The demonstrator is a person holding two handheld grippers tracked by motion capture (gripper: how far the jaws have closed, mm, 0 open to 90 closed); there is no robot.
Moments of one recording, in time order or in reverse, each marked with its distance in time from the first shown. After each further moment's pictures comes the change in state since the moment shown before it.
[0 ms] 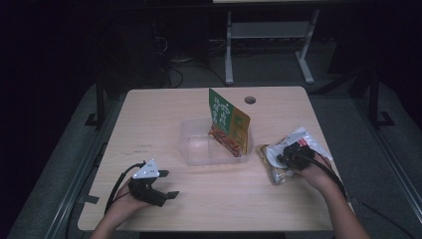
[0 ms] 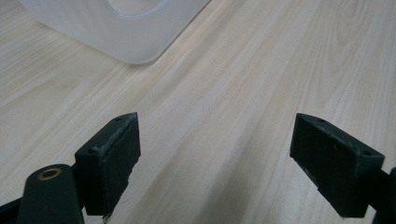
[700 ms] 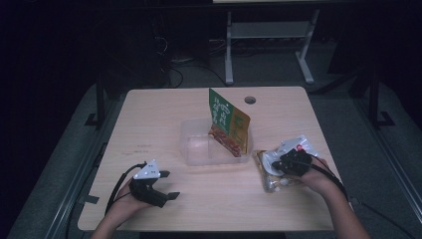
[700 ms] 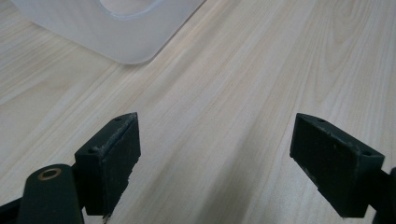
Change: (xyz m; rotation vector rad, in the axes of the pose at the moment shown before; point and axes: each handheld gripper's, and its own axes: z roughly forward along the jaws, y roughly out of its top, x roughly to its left) left arm -0.002 0.000 0.001 0.002 -0.008 0.004; right arm 0.017 0.000 -0.004 -0.014 0.112 -0.135
